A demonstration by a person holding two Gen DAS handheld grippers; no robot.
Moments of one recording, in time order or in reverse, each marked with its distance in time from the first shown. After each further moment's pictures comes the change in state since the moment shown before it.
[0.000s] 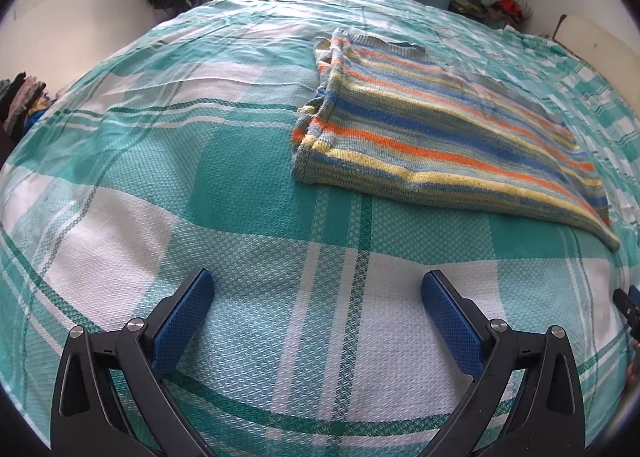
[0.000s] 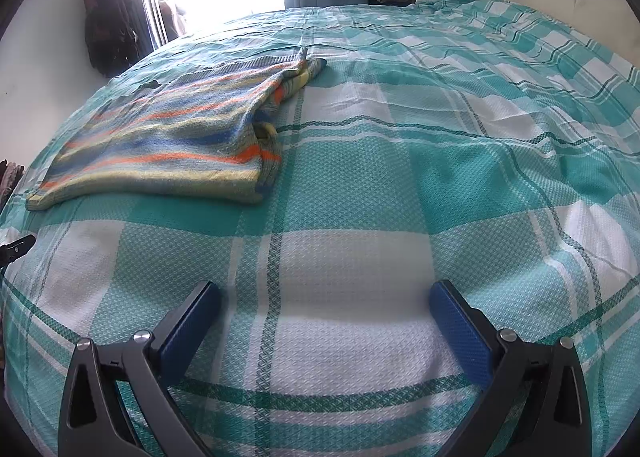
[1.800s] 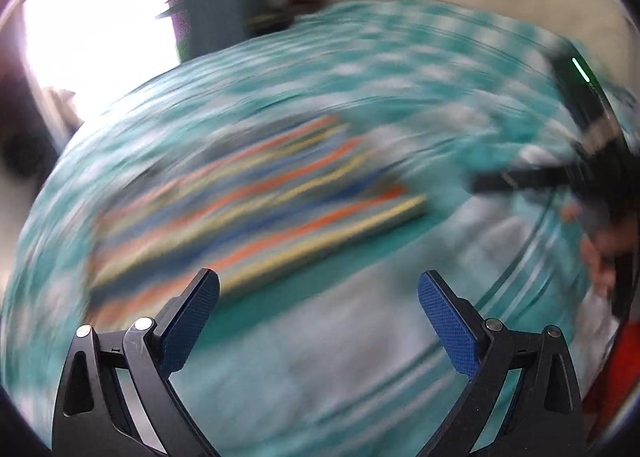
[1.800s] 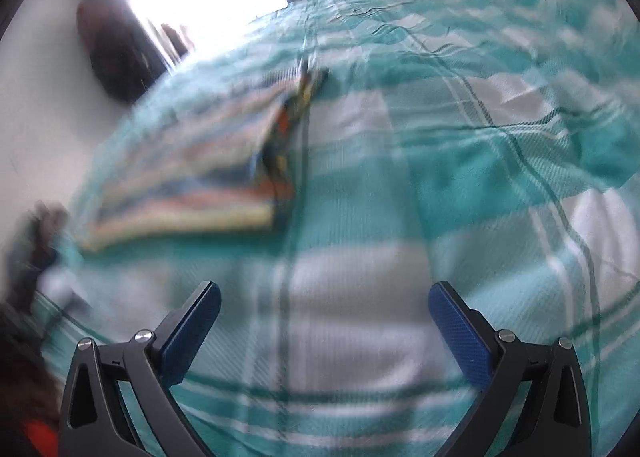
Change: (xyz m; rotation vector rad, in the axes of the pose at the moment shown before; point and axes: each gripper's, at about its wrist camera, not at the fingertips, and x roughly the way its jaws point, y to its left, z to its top) left arm -0.064 -0.227 0.008 0.664 -0.145 -0.328; right arm -0.017 -0.058 0.052 0.241 0.071 0.302
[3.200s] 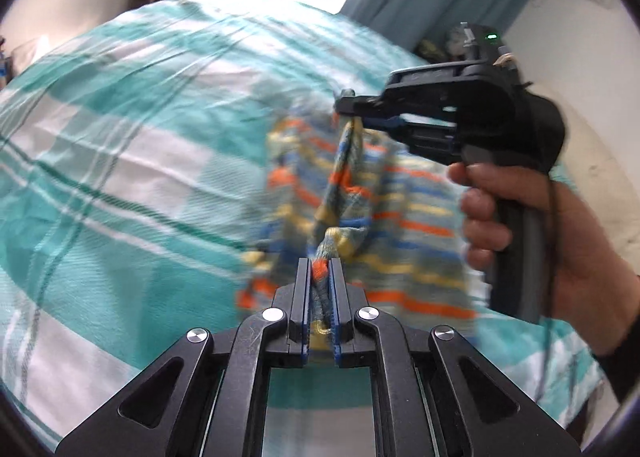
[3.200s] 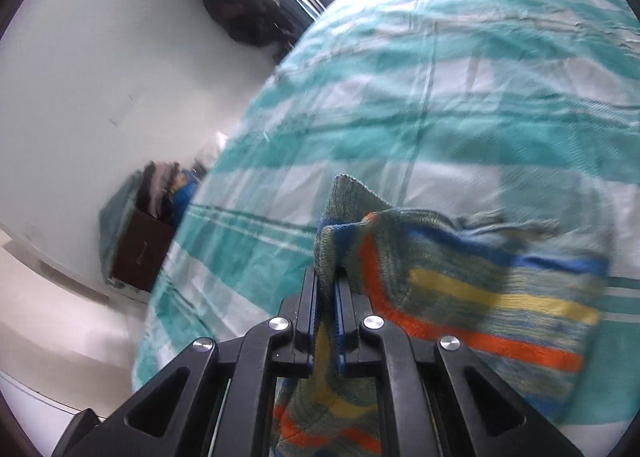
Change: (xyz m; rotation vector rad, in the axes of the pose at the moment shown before) left arm 0.004 0.266 -0.095 -0.816 0.008 0.065; right arm 0.267 0.338 0.135 -0.237 0.285 0.367
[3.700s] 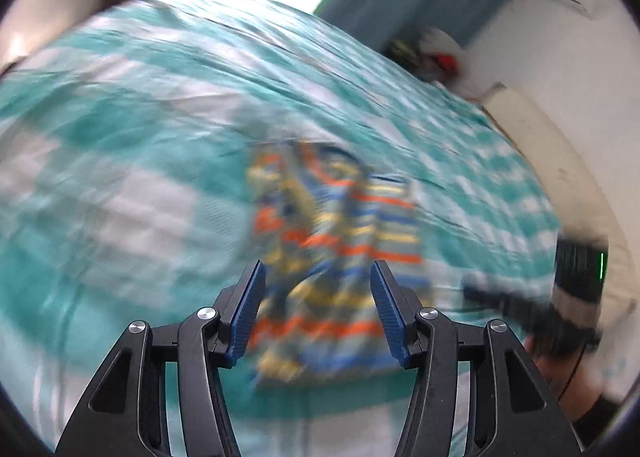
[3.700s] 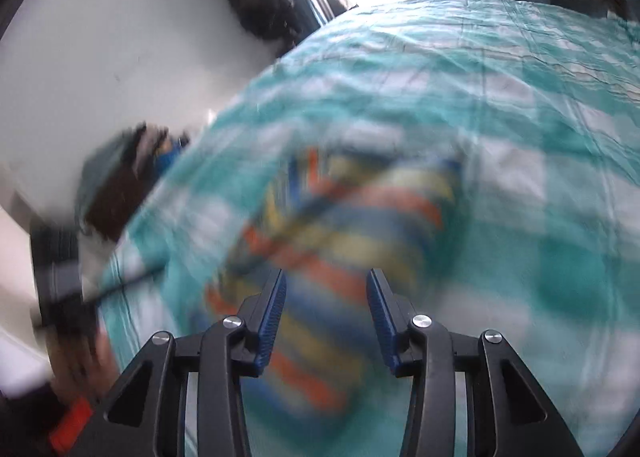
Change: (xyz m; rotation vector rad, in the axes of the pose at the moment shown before) left arm 0.002 0.015 0.058 0.013 0.054 -0.224; right arm -0.145 -0.025 -0.139 -0.208 -0.040 -0.133
